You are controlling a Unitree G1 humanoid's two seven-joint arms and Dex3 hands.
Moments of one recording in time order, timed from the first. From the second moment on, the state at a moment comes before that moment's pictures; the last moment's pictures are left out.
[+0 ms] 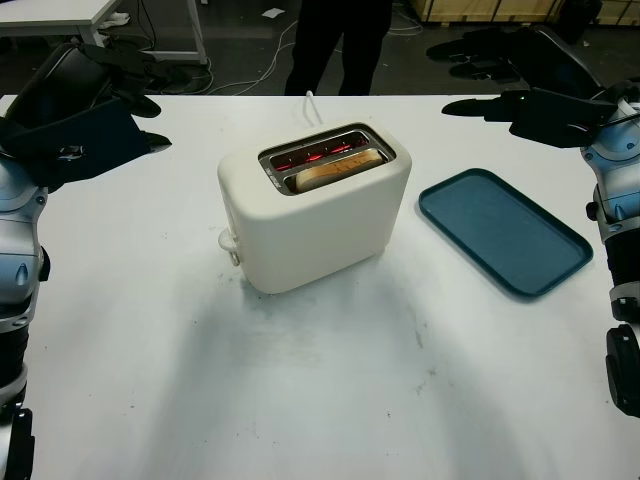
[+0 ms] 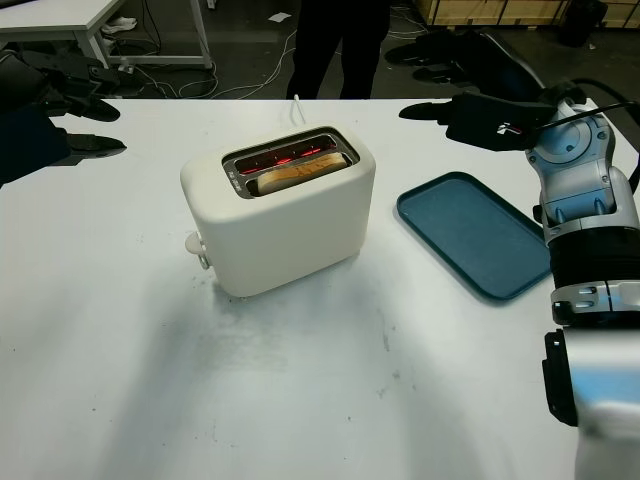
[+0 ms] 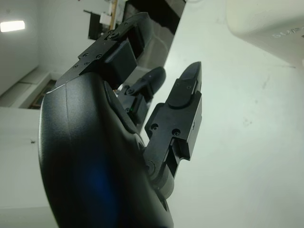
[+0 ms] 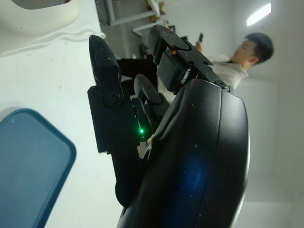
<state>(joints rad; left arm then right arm) -0.54 0.71 0.08 -0.29 0.24 0.46 -0.44 -0.91 -0.64 0.06 0.59 -0.25 -0.27 0.43</state>
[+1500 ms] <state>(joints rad) -0.54 0.71 0.08 -0.28 0.24 0.44 -0.44 -0.91 -0.64 0.06 0.59 -0.25 -0.27 0.43</state>
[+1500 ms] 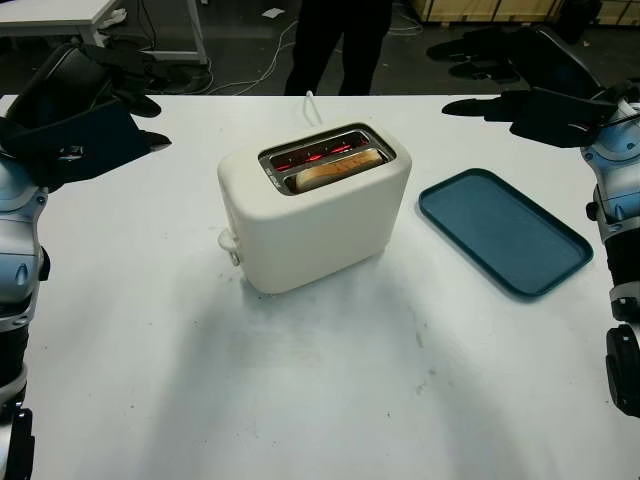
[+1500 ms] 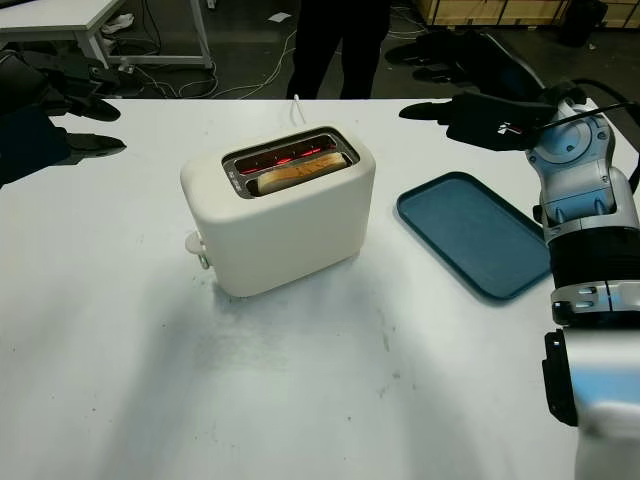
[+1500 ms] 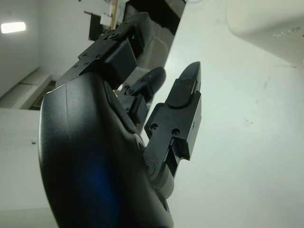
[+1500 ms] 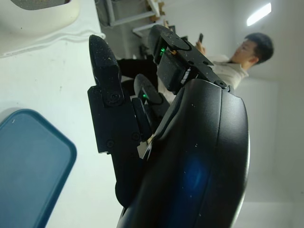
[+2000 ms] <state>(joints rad) -0.54 0.71 0.08 -0.28 0.24 0.44 -0.44 -0.90 -0.64 0.06 0.57 -0.25 -0.27 0.43</state>
